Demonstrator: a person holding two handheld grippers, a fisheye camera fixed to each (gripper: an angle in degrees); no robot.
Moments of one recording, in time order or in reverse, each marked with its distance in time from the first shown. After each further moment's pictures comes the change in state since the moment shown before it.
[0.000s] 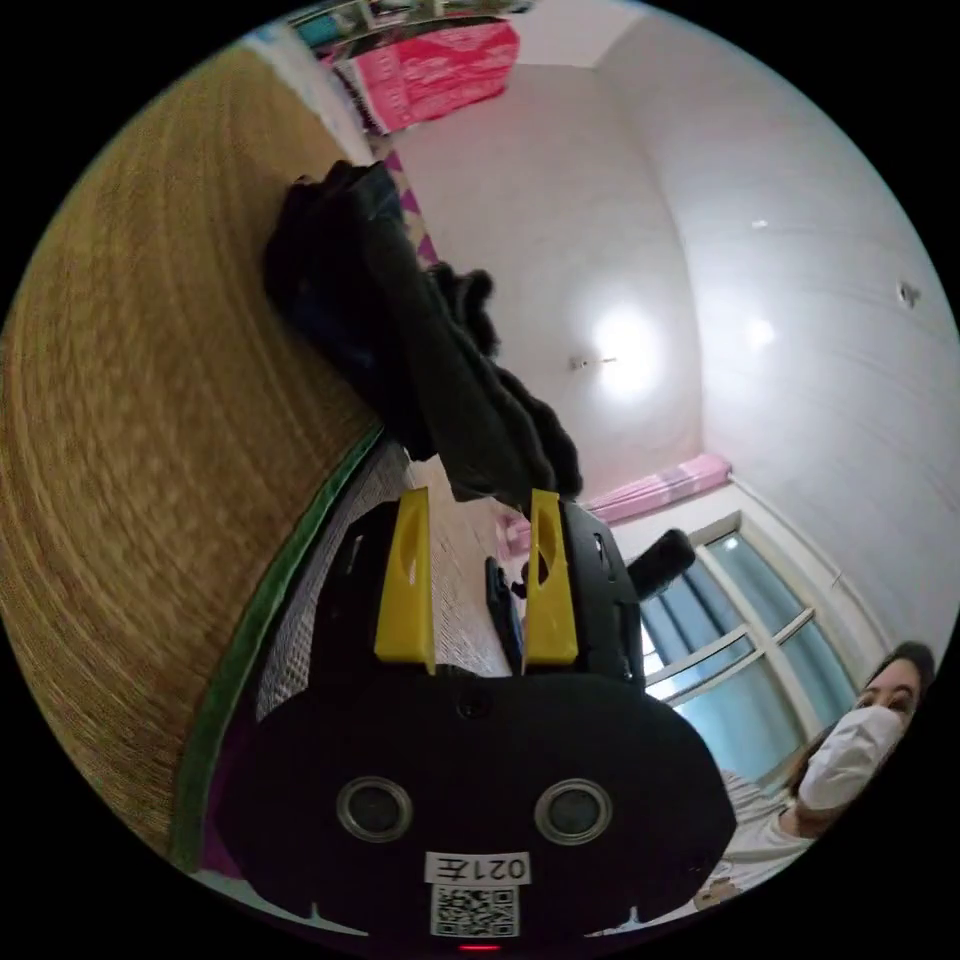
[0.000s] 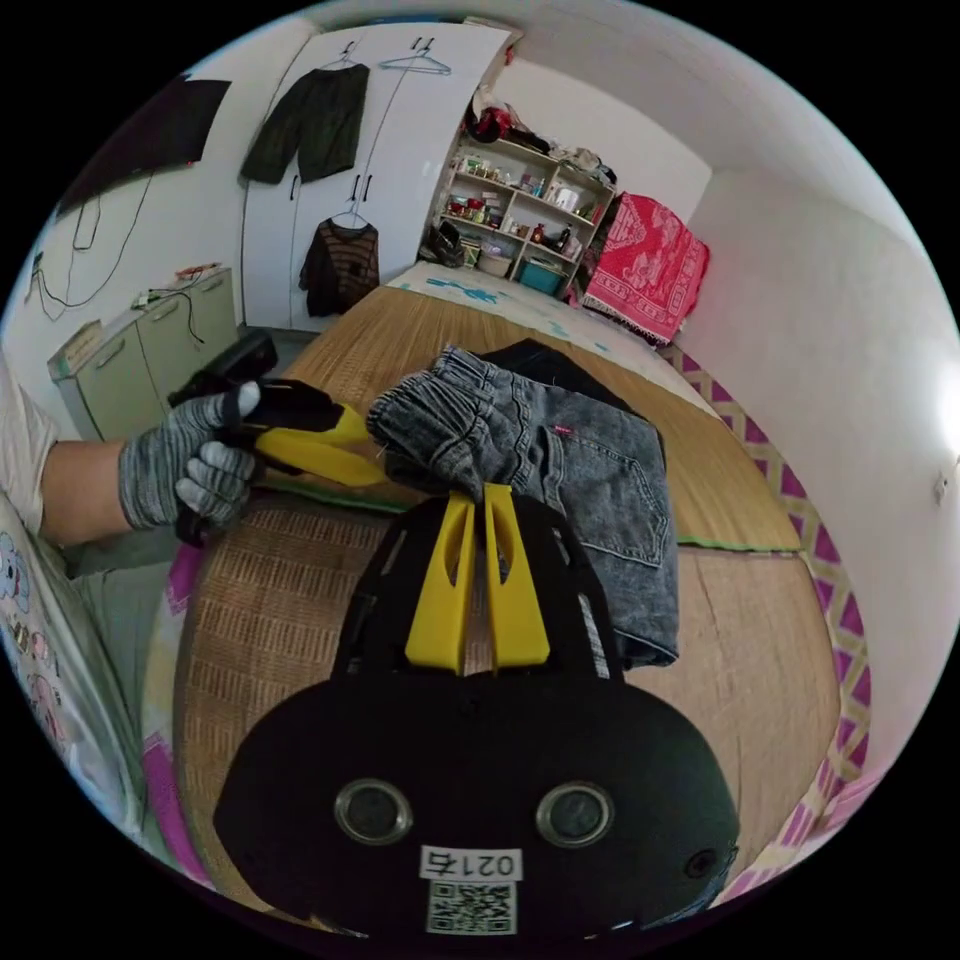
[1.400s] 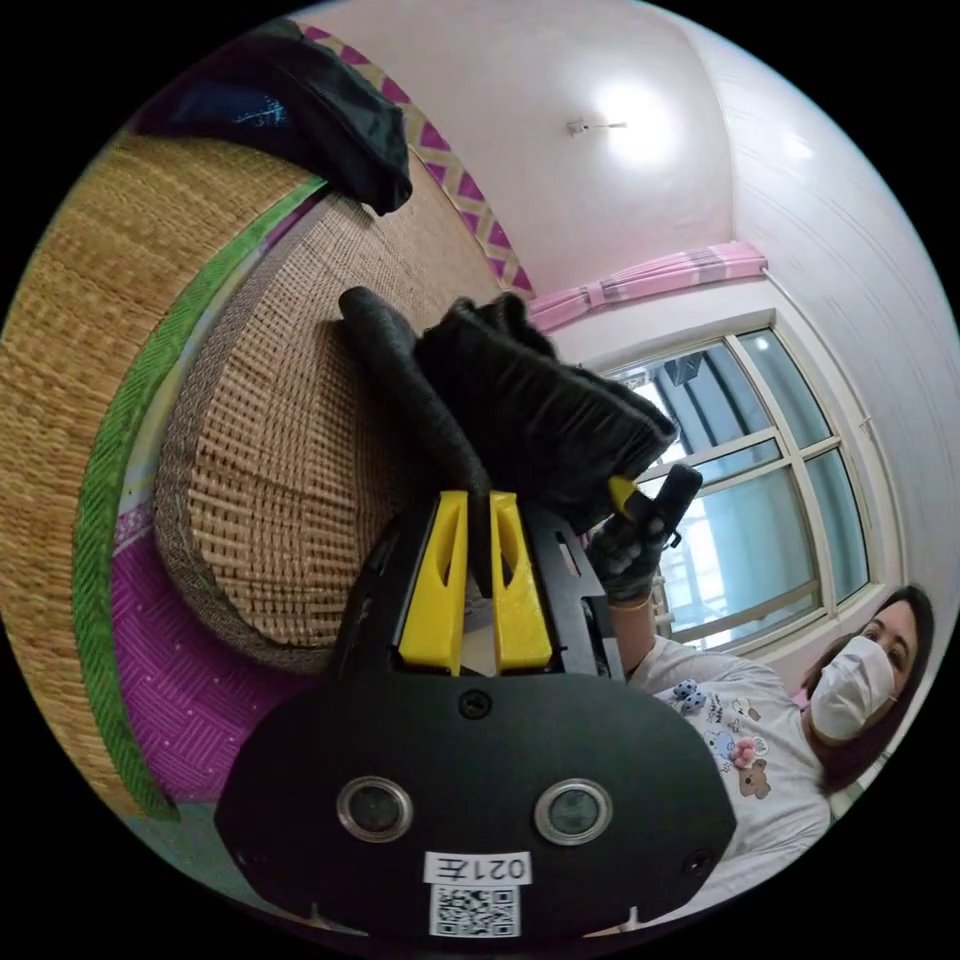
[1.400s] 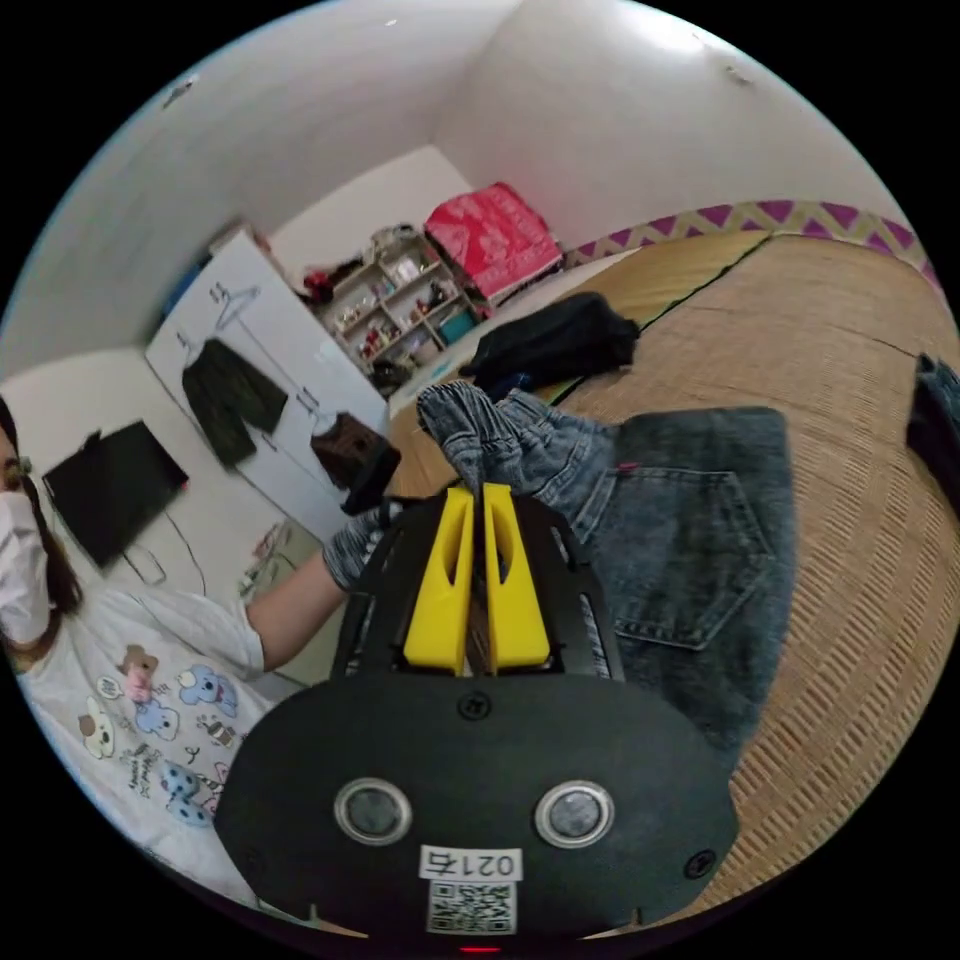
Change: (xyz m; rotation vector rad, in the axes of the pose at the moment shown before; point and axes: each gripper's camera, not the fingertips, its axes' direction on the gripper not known) left arm -0.014 0.096 0.098 -0.699 -0.190 0.192; right arm 0.057 0.291 -0.301 0.249 -0.340 0.868
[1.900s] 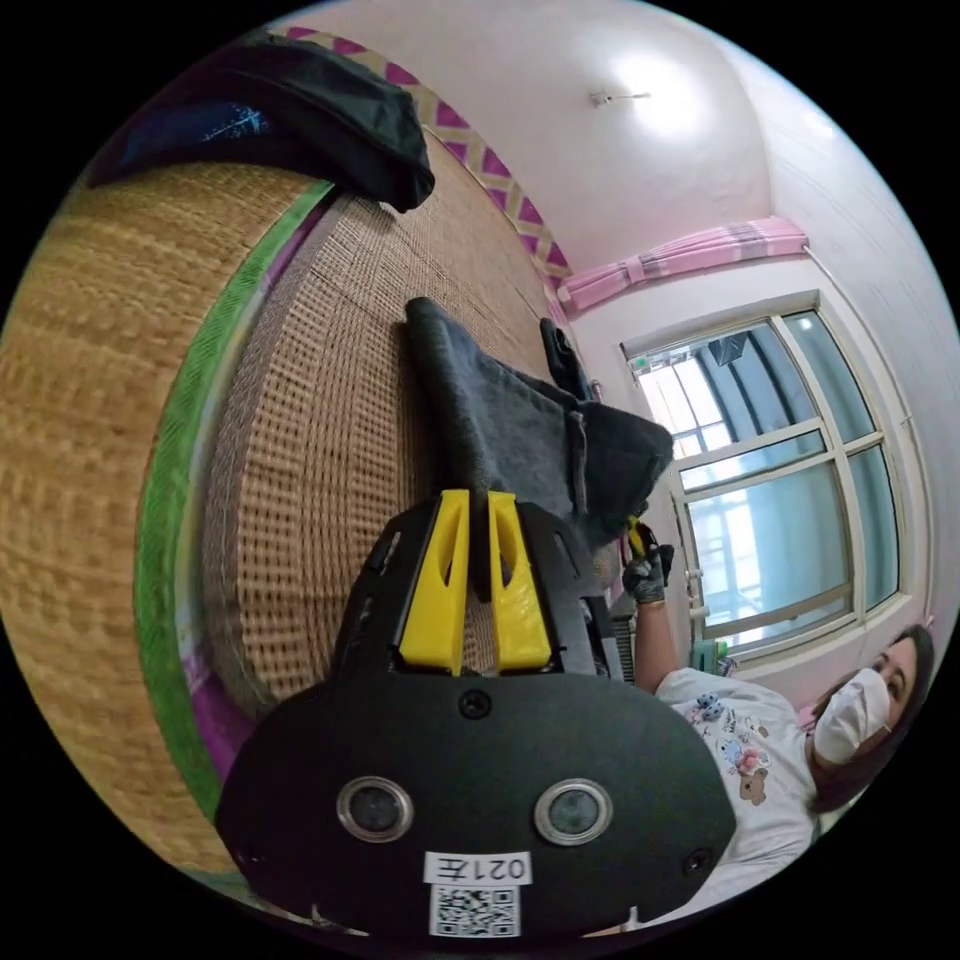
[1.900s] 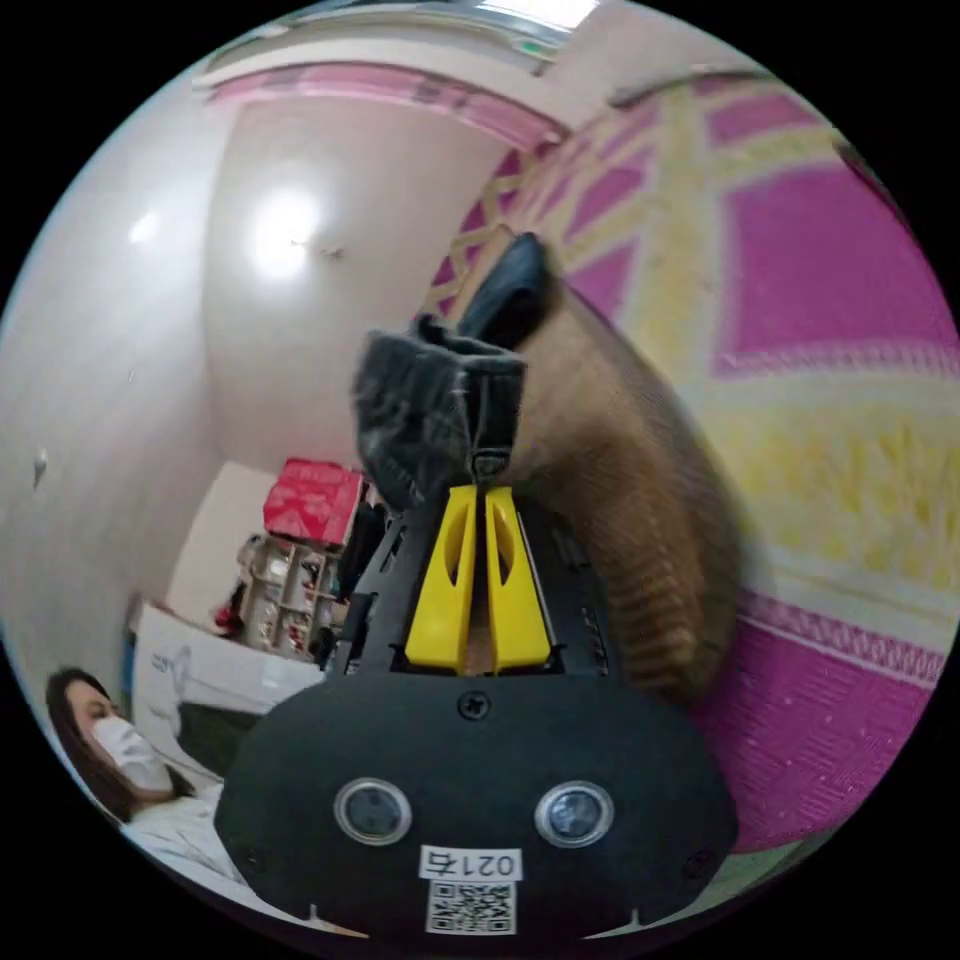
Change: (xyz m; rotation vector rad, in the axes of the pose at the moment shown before) left arm -0.011 -0.060 0.098 -0.135 -0.126 0.011; right arm 0.200 0.249 -0.377 0.586 0.206 0.848
